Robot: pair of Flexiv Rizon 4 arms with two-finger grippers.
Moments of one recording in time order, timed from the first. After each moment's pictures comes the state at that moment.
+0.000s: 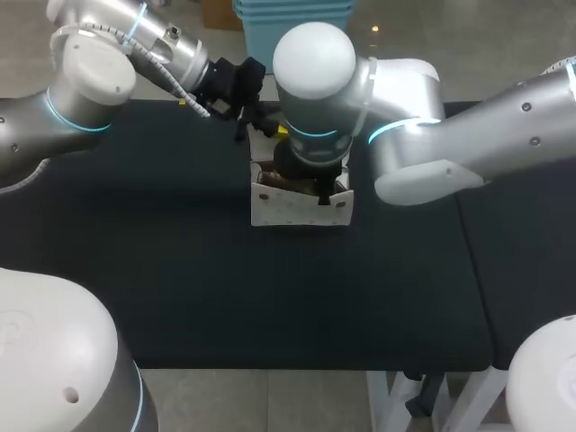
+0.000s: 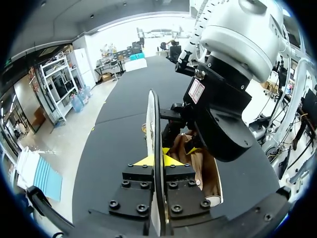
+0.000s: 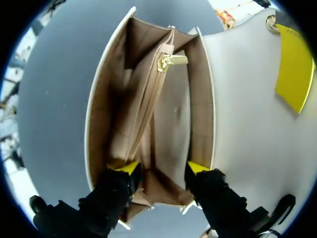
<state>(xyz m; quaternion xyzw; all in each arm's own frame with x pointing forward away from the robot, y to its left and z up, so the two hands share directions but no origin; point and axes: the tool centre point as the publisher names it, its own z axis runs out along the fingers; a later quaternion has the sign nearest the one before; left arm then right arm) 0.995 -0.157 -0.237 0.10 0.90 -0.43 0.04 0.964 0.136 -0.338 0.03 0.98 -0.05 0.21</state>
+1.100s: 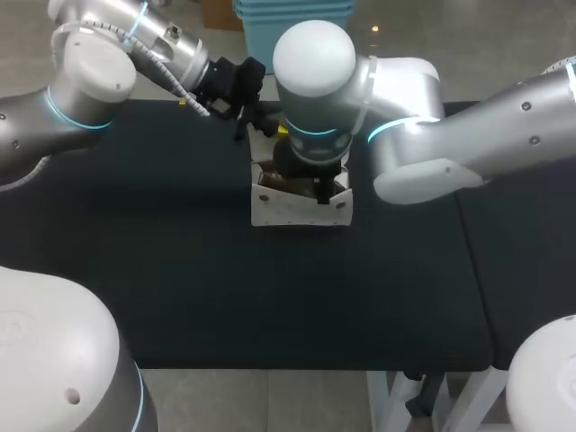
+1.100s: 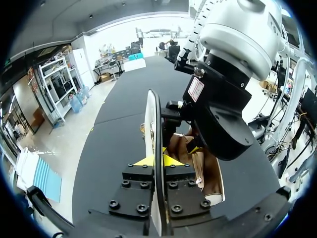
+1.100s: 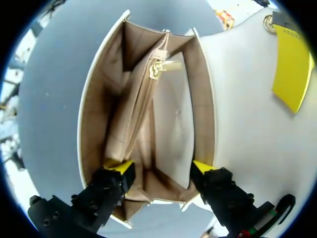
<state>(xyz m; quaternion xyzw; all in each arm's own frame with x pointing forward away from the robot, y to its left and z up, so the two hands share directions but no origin) 0.996 -0.157 -0.238 0.11 0.90 -0.43 0.04 0.966 0.137 -0.336 0.03 0.98 -0.05 0.21</state>
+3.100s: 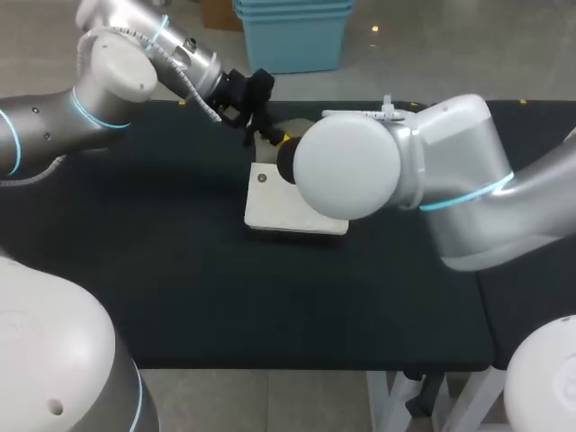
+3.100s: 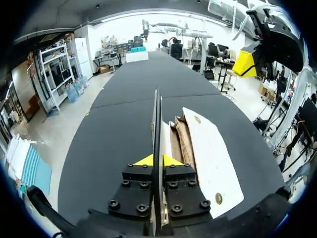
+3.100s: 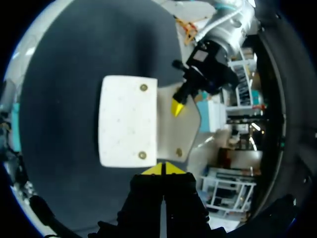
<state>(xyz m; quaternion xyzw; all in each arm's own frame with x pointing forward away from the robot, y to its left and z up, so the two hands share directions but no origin) 1.030 -0.164 -0.293 0.09 0.90 -0.42 0.00 0.896 0.136 -0.220 0.05 0.91 -0.01 0.41</state>
